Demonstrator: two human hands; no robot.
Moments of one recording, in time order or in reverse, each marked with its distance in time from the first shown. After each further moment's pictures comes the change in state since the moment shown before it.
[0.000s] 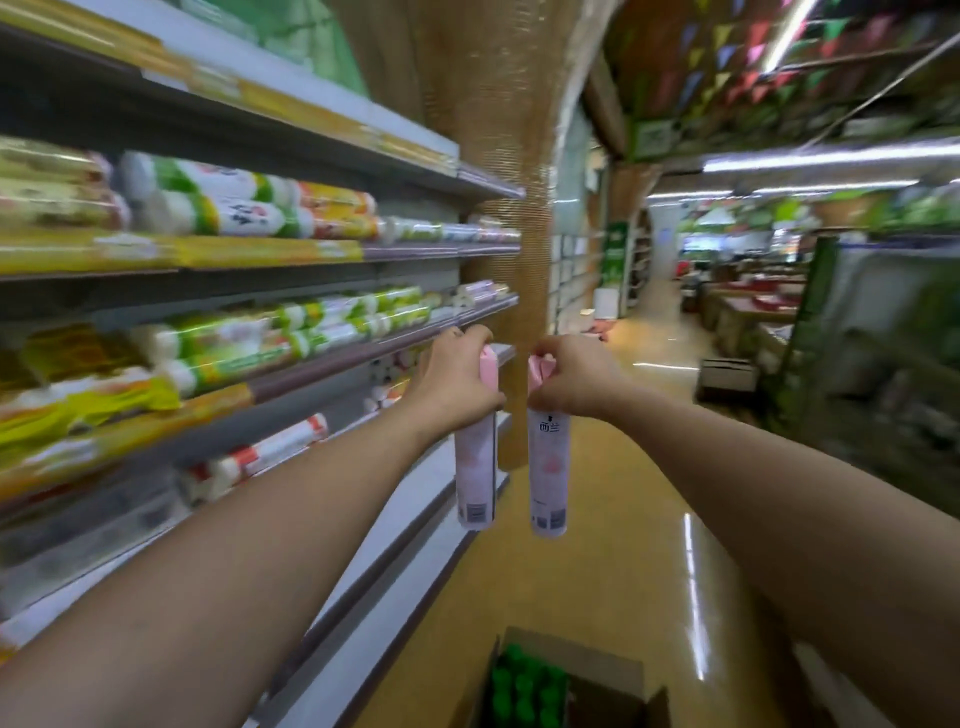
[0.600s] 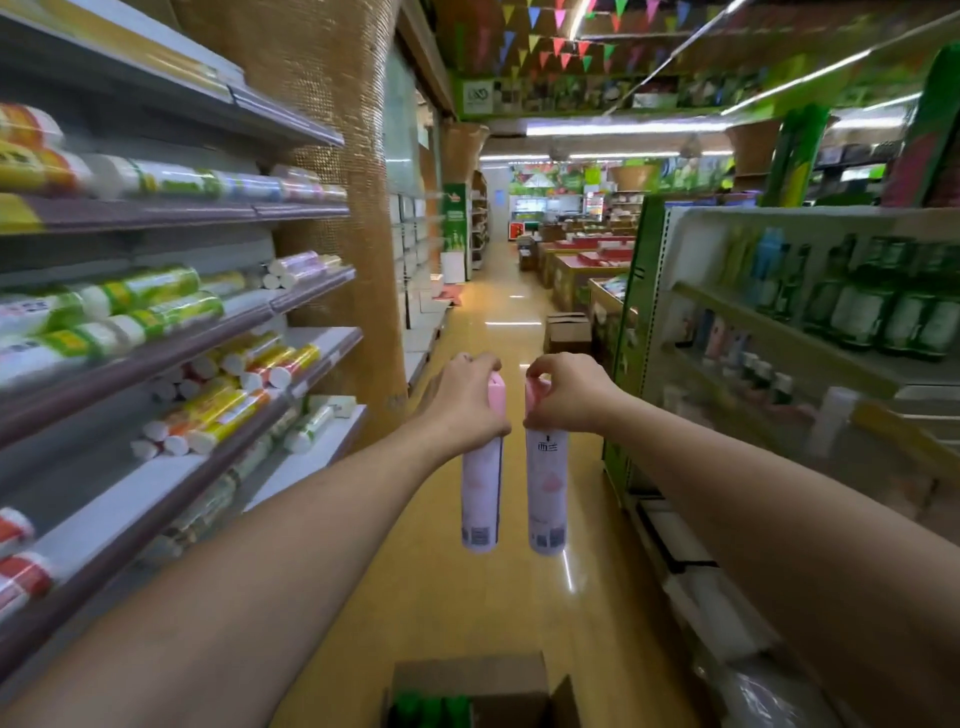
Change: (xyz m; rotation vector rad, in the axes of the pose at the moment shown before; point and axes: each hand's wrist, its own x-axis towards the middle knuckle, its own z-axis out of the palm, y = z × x) left_hand 0.162 0.062 0.229 -0.238 -0.327 0.232; right_hand 0.093 0.213 0.025 -0.115 -0.026 0.390
